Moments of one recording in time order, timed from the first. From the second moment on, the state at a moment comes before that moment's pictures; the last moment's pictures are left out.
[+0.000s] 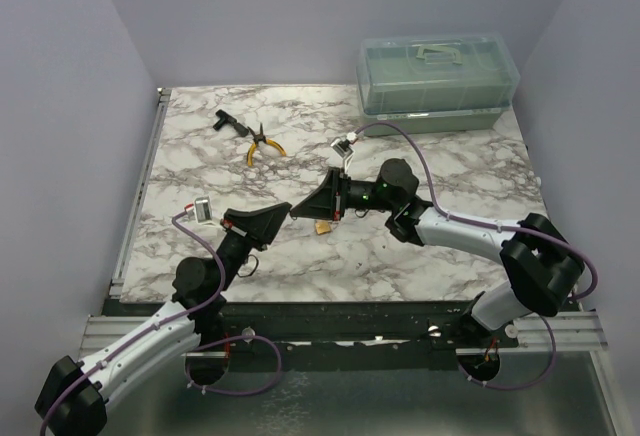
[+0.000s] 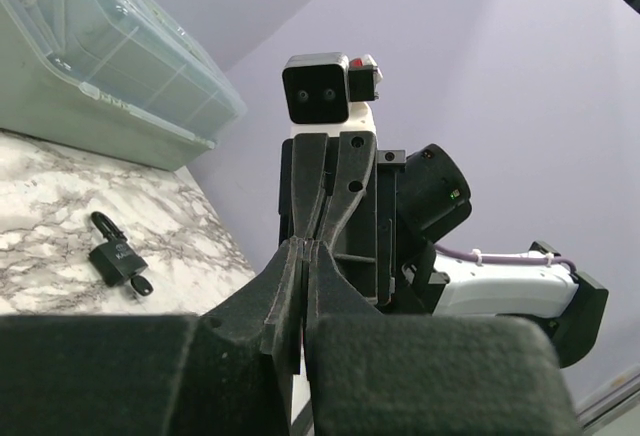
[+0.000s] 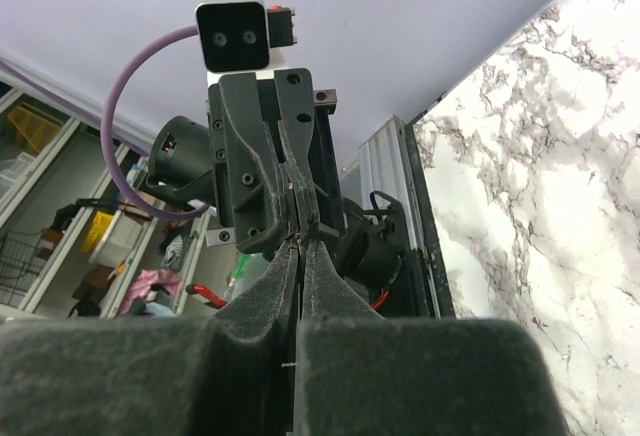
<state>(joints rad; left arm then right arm) -0.72 0.49 0.07 0.87 -0.08 -0.98 0.81 1.52 0.83 0.81 -0.72 0.95</state>
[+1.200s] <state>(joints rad) -0.72 0.98 0.65 -0.21 -0.21 -0.97 0.80 1.05 0.78 -0.22 0.20 0.66</state>
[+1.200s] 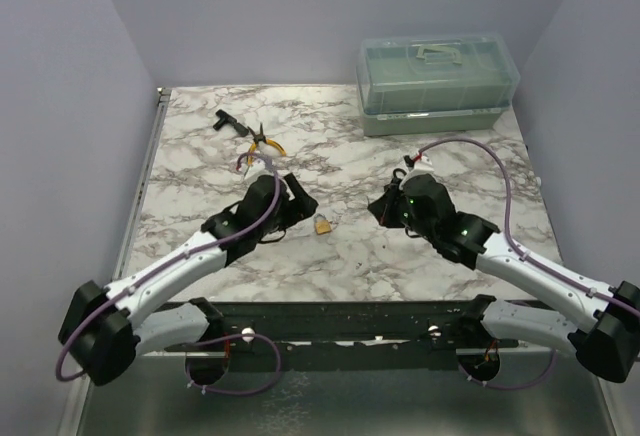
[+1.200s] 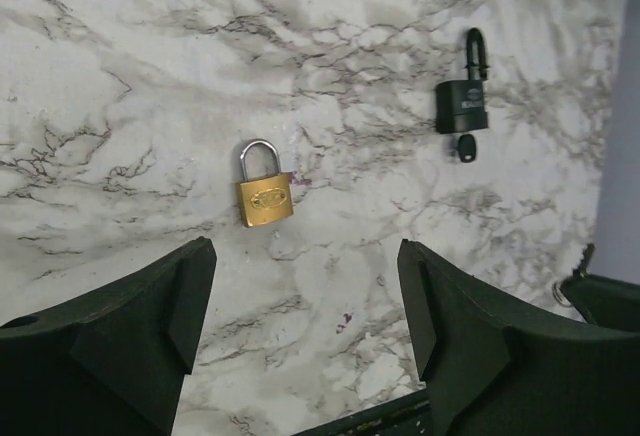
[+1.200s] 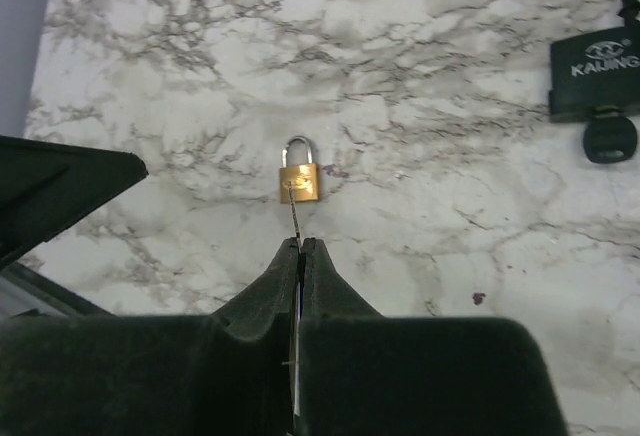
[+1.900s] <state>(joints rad) -0.77 1.73 1.20 -0.60 -0.23 -0.93 0.79 0.88 0.71 -0.39 0.33 0.69</state>
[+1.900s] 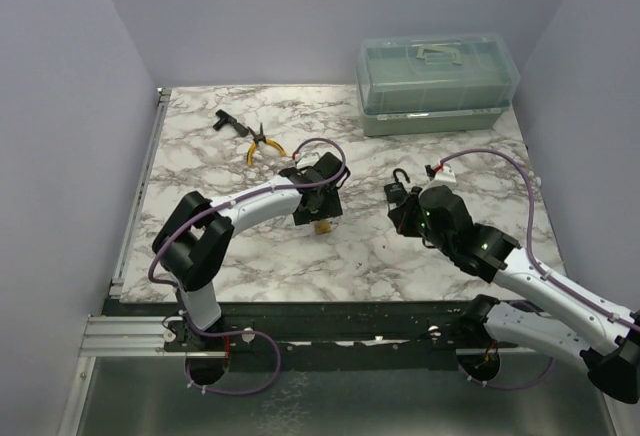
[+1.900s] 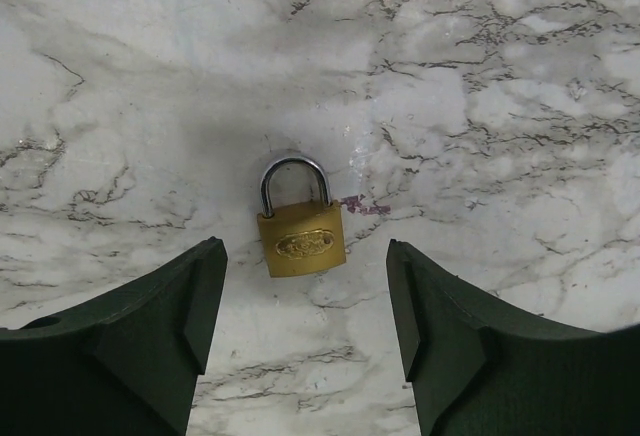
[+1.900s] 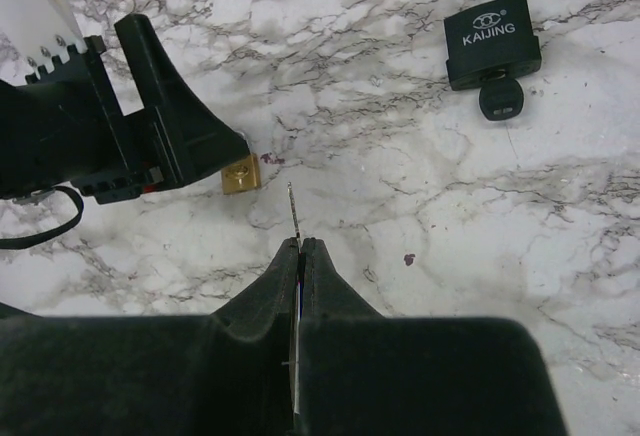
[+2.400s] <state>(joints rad) -0.79 1.85 1.25 -0.65 -0.19 -0.92 0.79 0.87 0.68 -0.39 0.33 0.69</state>
